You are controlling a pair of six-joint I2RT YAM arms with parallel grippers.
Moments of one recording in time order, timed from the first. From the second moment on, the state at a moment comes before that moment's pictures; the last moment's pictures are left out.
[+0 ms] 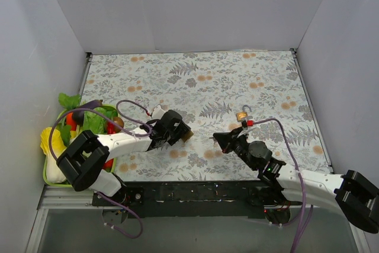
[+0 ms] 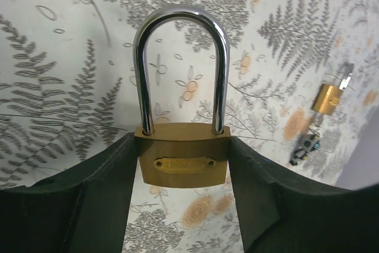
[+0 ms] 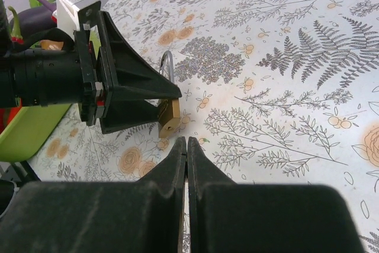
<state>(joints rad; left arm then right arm) -0.81 1.45 0.67 -0.01 -0.24 -1.36 0.96 0.89 0.08 0.72 0.27 0.54</state>
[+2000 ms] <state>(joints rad) -0.81 0.98 0.58 0.49 0.66 -0.87 0.96 0.66 0.39 0.49 -0.11 0.71</state>
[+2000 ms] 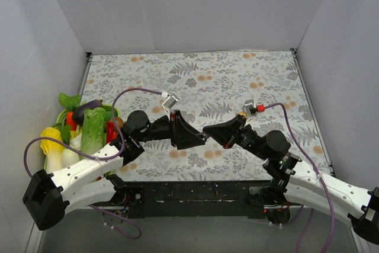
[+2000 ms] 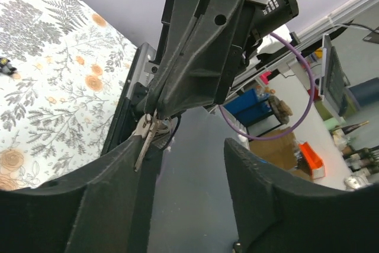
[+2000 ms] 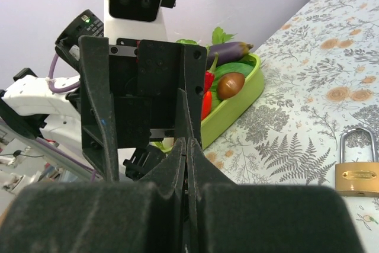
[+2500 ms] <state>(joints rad) -0.80 0.99 0.59 0.46 0.69 -0.87 0.94 0.67 0.39 0.56 -0.17 0.76</state>
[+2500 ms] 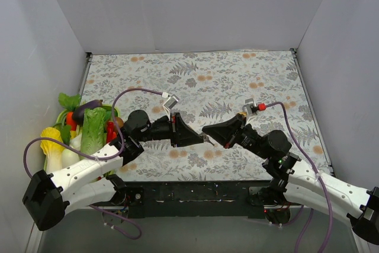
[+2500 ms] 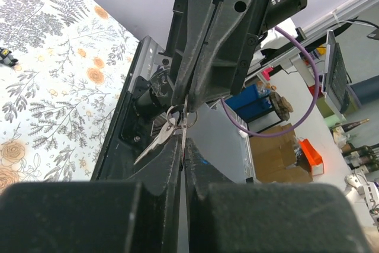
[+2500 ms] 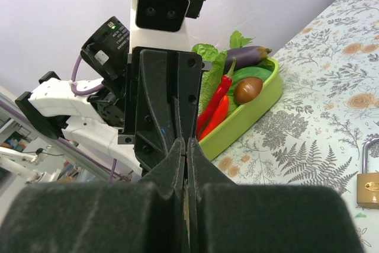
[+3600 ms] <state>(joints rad) -0.79 1.12 1.01 -0.43 0.84 -0.36 0.73 0.71 0.39 0.38 -0.58 0.75</state>
